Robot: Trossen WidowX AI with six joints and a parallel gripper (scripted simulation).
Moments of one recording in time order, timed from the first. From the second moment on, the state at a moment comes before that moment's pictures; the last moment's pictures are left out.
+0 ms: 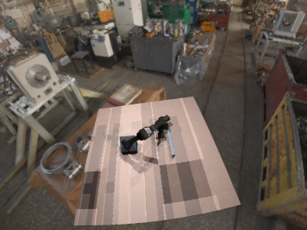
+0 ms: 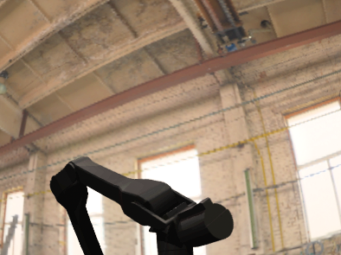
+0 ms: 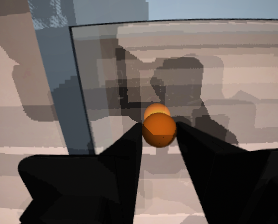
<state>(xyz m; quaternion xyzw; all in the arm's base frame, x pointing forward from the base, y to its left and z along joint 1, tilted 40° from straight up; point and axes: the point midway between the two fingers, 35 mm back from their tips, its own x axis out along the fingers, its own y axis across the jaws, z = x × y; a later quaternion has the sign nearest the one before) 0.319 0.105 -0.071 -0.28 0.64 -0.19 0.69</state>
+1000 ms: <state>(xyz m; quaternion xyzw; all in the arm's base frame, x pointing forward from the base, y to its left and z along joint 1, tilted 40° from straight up) 0.321 0.079 -0.100 -0.28 0.64 -0.19 0.68</state>
